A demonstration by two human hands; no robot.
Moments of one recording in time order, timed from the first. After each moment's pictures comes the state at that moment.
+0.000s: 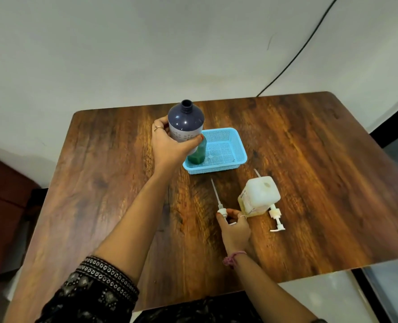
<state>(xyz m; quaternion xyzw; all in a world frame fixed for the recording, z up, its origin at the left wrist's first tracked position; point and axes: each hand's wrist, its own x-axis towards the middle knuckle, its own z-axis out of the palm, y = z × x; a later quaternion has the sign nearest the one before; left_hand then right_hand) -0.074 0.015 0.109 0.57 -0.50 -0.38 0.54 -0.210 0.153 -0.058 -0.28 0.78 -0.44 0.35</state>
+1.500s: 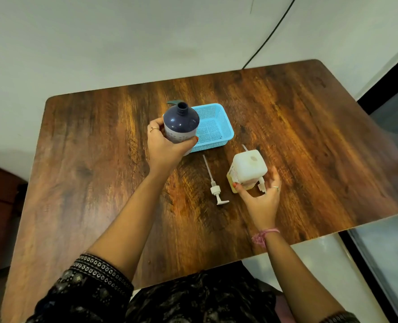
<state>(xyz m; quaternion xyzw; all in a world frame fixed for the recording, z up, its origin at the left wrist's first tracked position) -0.089 0.036 0.056 0.55 -0.55 -0.40 0.48 -0.302 0.185 -0.020 -0.21 0.77 -0.53 0.28</state>
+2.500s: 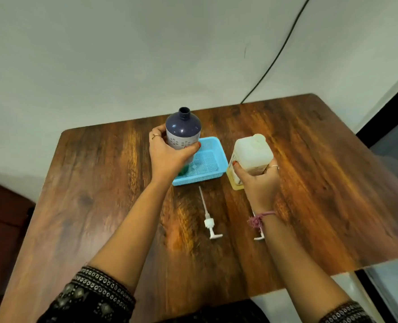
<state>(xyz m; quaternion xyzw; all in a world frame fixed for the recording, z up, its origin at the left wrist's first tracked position) -0.129 0.005 0.109 0.57 -0.54 -0.34 0.52 -0.316 0.080 0.061 -0.40 0.70 -0.57 0.16</state>
